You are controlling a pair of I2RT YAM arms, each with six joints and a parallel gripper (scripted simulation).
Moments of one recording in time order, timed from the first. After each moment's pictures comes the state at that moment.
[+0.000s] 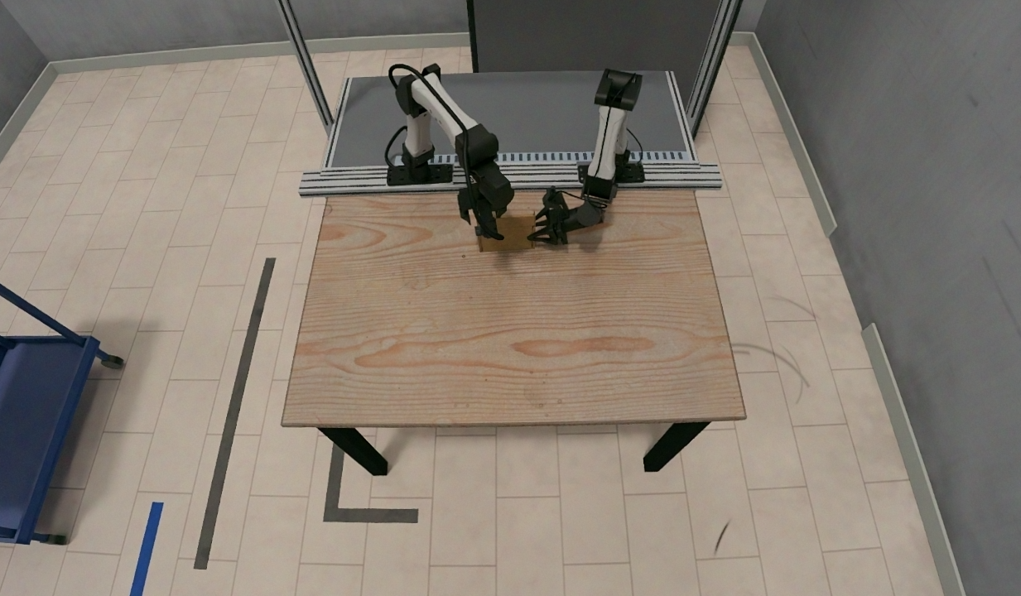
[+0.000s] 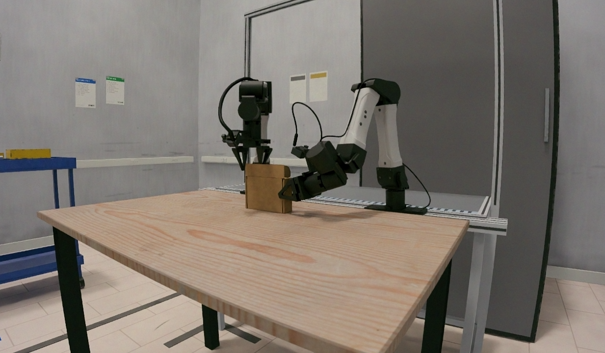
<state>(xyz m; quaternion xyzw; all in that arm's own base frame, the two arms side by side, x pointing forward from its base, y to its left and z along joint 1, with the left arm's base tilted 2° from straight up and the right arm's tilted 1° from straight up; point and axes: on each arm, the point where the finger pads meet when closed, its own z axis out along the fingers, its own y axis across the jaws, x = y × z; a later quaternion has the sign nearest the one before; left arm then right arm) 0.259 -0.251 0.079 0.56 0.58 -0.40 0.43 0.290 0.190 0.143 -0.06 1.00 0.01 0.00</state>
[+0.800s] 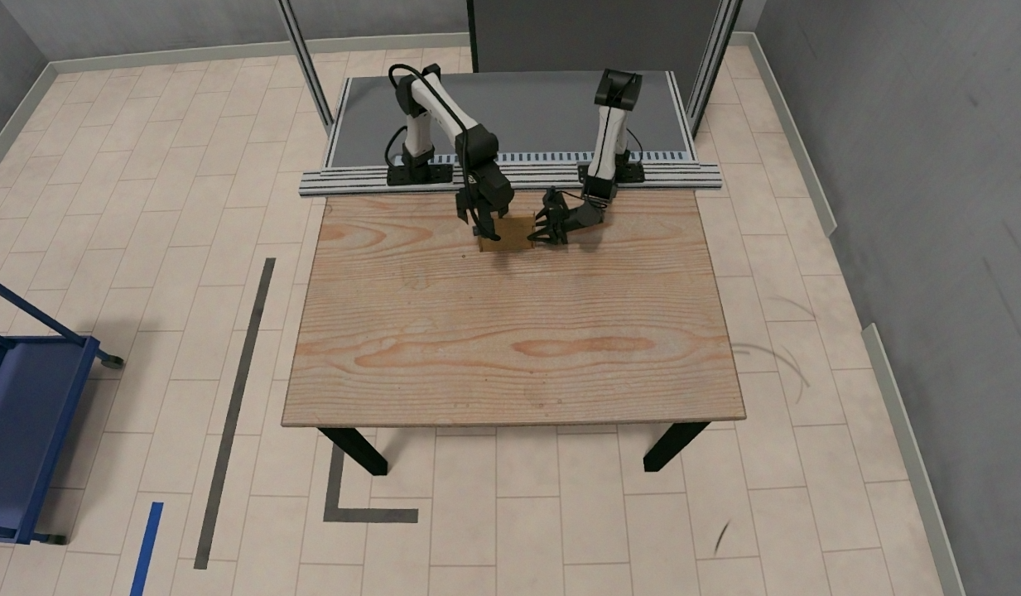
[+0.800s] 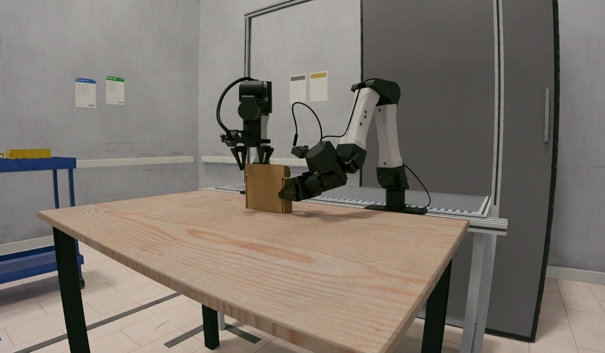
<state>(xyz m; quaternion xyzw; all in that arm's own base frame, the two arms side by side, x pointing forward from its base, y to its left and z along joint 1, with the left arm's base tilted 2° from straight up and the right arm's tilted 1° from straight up) 0.259 -0.251 0.079 0.56 0.58 -0.40 0.43 0.290 0.190 0.143 -0.04 1.00 0.01 0.00</state>
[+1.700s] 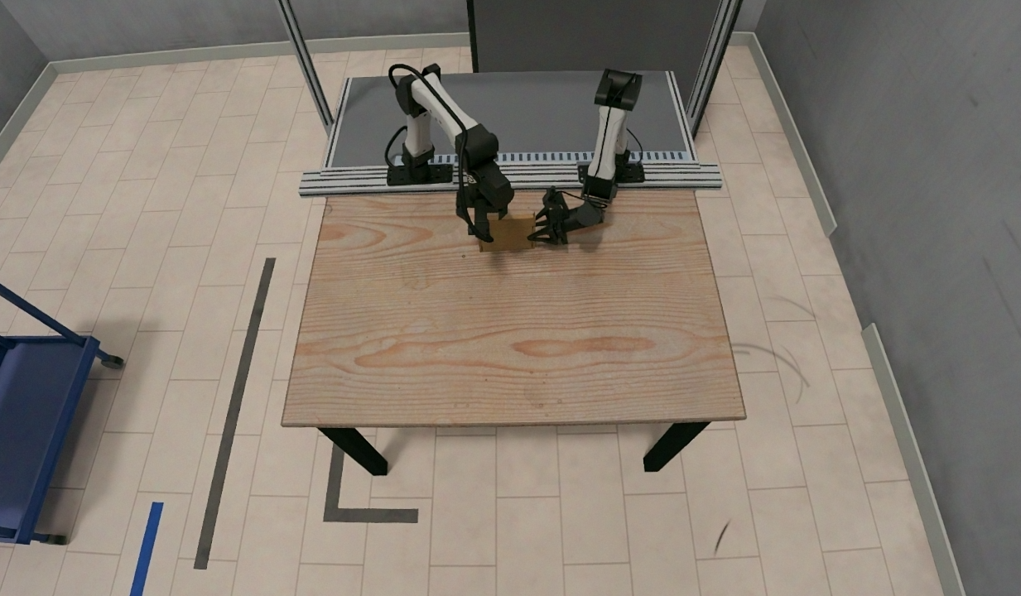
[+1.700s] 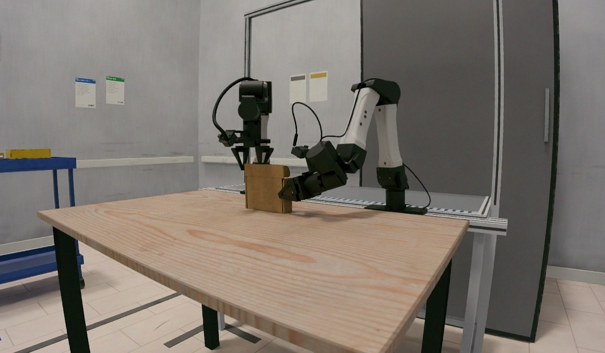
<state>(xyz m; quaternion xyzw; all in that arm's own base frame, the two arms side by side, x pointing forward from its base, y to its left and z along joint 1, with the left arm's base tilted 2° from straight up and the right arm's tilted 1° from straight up) 0.259 -0.251 0.079 0.56 0.58 -0.40 0.43 0.290 0.190 0.143 0.02 1.00 0.01 0.00</state>
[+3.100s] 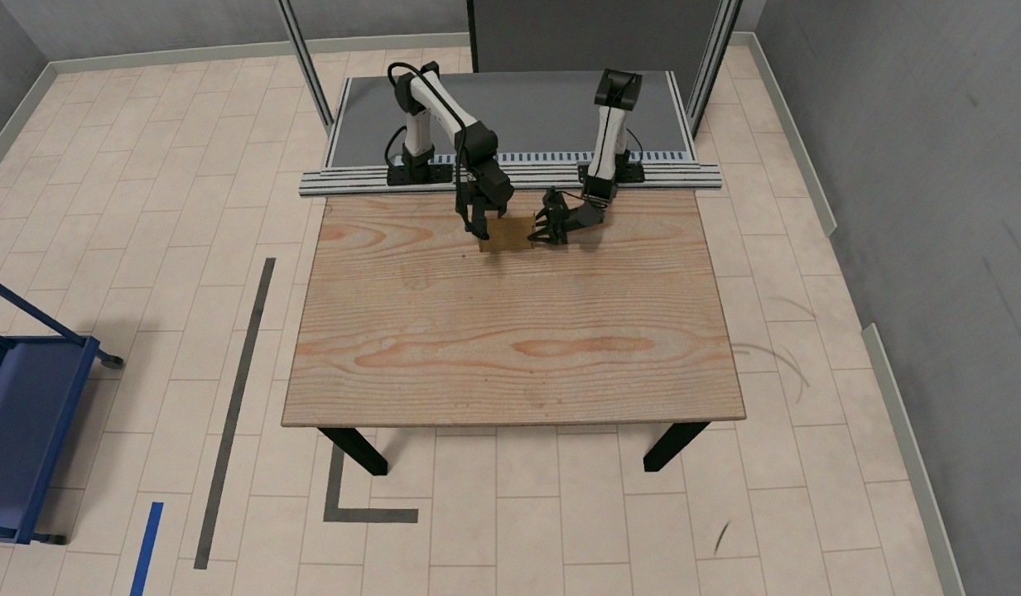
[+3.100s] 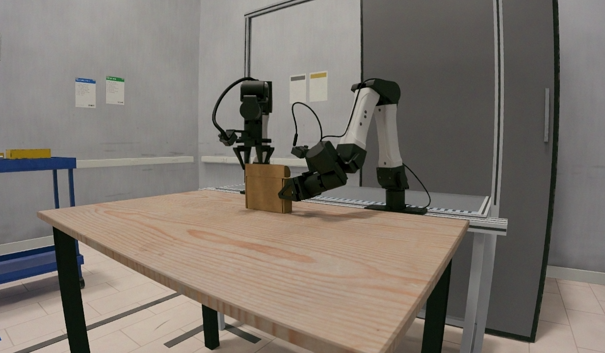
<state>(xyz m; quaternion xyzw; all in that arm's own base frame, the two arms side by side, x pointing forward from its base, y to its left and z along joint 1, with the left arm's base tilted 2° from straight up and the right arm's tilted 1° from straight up) 0.259 -0.251 0.079 0.56 0.58 -0.40 0.43 0.283 0.189 0.144 0.05 1.00 0.01 0.01</state>
